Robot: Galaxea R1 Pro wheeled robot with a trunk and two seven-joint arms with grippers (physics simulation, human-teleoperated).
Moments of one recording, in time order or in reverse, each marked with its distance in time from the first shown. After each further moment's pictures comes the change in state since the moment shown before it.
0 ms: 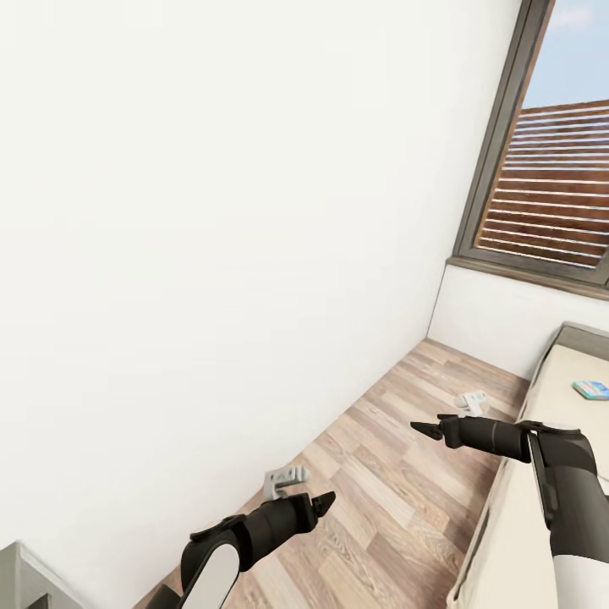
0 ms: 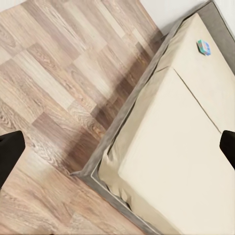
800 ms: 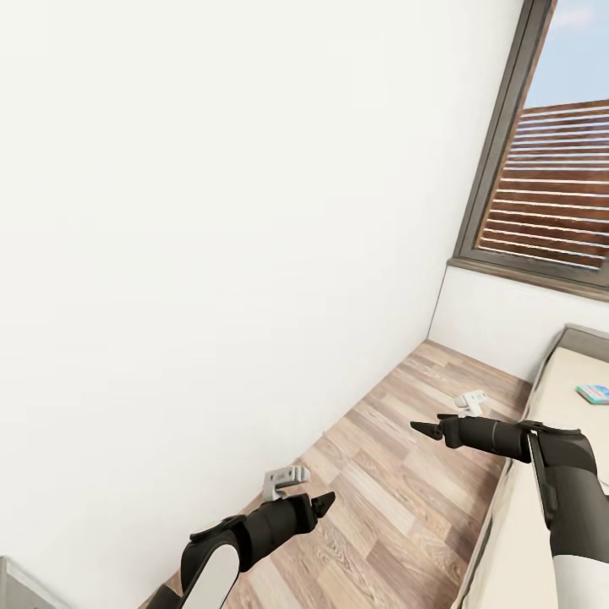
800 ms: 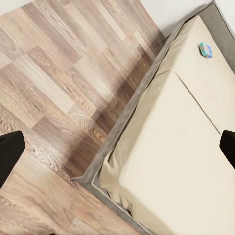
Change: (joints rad) left arm 0.001 0.000 0.000 0.002 -0.001 -0.001 0.001; right arm 0.000 0.000 0.000 -0.001 0.000 0.000 0.000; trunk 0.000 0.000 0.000
